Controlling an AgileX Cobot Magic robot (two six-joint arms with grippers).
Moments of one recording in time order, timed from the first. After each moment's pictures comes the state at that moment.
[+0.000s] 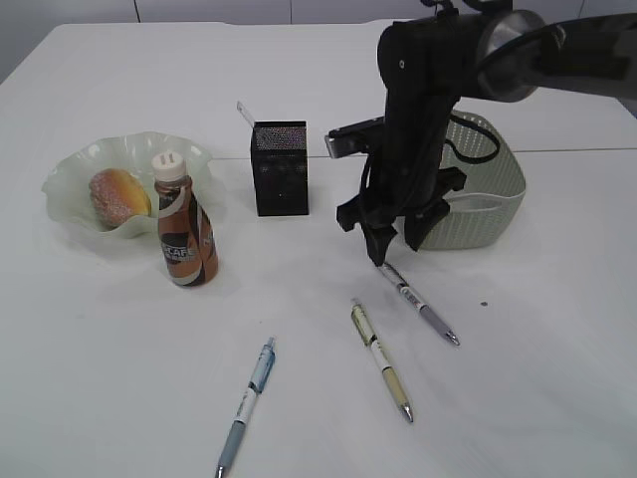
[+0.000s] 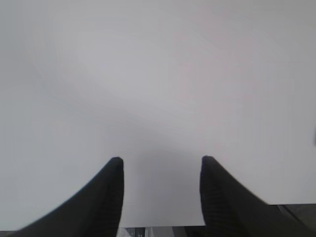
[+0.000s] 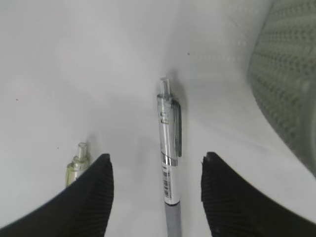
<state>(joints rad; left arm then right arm) -0.02 0.99 -0.72 -0.09 1.02 -0.10 0.40 2.28 -1.91 0.01 1.22 -0.05</state>
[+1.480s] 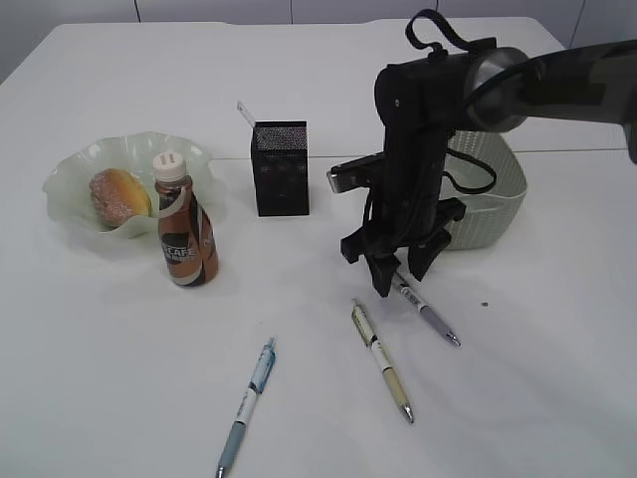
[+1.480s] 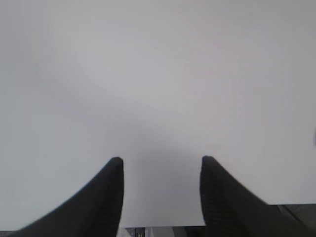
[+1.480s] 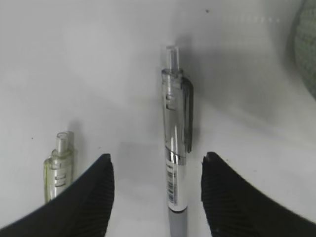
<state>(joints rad) -0.02 0.99 -0.72 -0.09 1.02 -0.10 0.40 2.31 -1.84 0.01 1.19 -0.06</state>
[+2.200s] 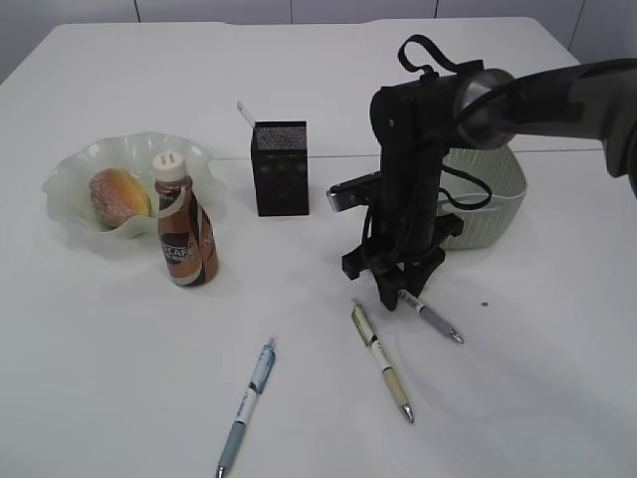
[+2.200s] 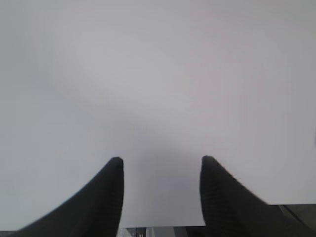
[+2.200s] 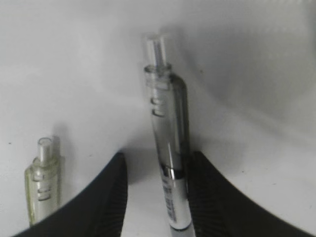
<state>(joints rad) -0.02 0.99 -0.72 -0.08 1.02 -0.10 0.40 2.36 -1.84 0.01 1.20 -0.08</state>
